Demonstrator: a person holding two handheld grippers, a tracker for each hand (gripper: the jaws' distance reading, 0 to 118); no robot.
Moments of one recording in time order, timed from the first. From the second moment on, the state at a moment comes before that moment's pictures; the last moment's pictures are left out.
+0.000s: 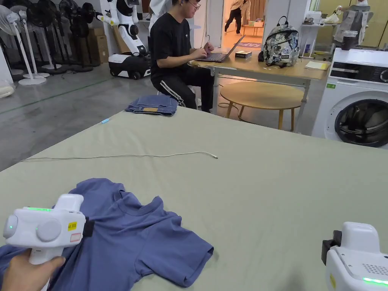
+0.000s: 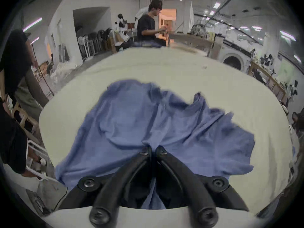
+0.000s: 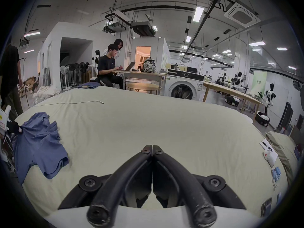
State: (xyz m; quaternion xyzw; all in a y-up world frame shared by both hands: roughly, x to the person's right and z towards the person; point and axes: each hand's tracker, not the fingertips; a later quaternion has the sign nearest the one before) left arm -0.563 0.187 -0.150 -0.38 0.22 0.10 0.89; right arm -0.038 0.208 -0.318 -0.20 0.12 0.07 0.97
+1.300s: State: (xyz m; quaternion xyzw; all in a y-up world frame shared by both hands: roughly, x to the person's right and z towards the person) left arm -0.096 0.329 -0.356 -0.20 -0.25 0.03 0.95; right arm 0.155 0.263 -0.274 -0.14 -0.03 0.01 0.99
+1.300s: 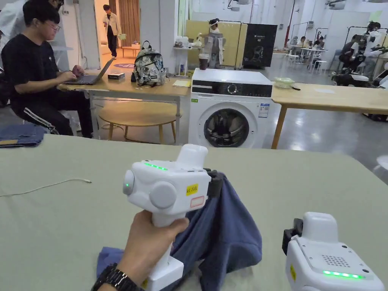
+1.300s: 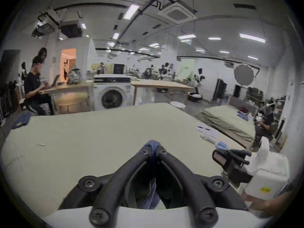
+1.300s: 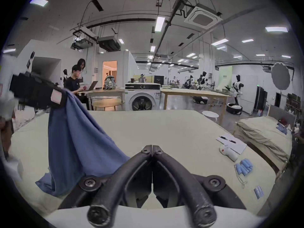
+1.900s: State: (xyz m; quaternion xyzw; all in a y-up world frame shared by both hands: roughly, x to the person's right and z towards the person) left arm -0.096 0.276 -0.304 -0.25 -0.25 0.04 0.94; right arm 0.176 0.248 -0.267 -0.17 -0.05 0.00 0.98
